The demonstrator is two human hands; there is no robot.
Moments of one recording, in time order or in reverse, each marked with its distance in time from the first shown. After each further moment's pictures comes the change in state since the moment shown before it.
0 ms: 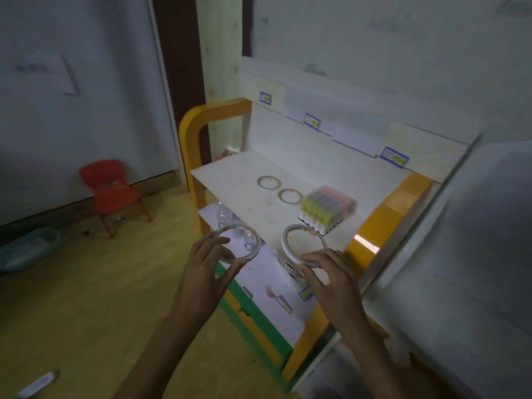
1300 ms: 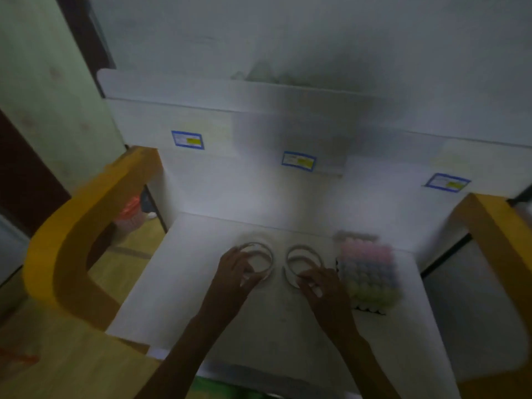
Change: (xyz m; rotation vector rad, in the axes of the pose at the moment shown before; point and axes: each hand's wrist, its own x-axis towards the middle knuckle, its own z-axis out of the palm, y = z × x) left_hand 0.279 -0.287 0.299 -0.479 -0.479 0.324; right_hand 0.224 0.180 0.228 -0.392 0.297 0.608
